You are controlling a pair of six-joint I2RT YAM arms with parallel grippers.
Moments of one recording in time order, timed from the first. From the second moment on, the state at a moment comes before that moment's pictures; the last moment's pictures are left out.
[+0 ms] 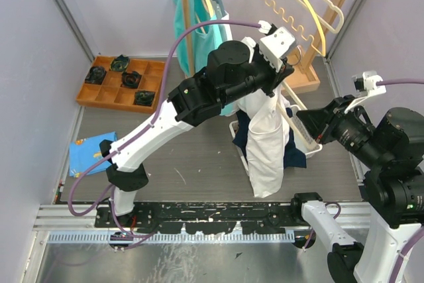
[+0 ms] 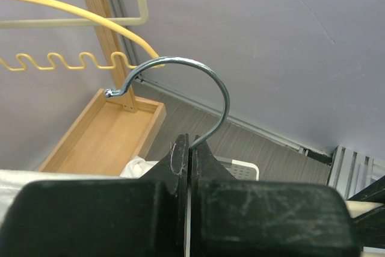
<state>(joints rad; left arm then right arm) -1.17 1.96 2.51 -0.54 -0.12 0.05 0.05 0.82 1.76 -1.14 -0.44 0.24</state>
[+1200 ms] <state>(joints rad) -1.10 1.77 2.21 -0.43 0.10 -0.07 0.05 0.72 1.63 -1.02 -0.26 0.30</state>
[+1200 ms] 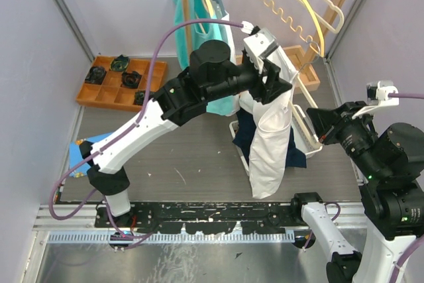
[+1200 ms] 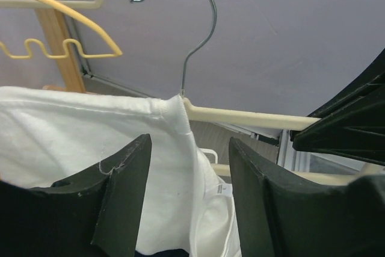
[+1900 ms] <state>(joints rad) -1.10 1.87 2.29 -0.49 0.14 -0.08 0.05 0.72 1.65 -1.01 -0.26 0.29</state>
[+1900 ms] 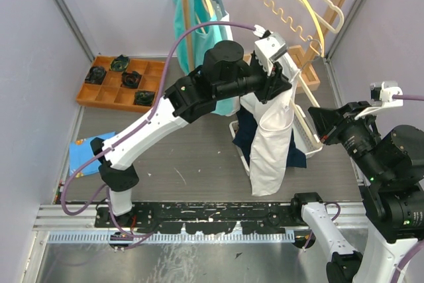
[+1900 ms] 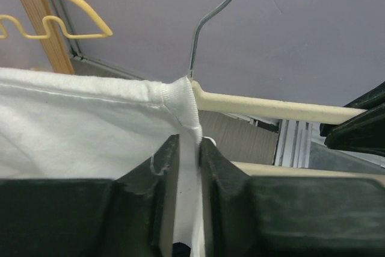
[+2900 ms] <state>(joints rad) -1.02 2.07 2.57 -0.43 -0.43 0.03 0.05 0.53 1.71 -1.19 -0.25 0.22</state>
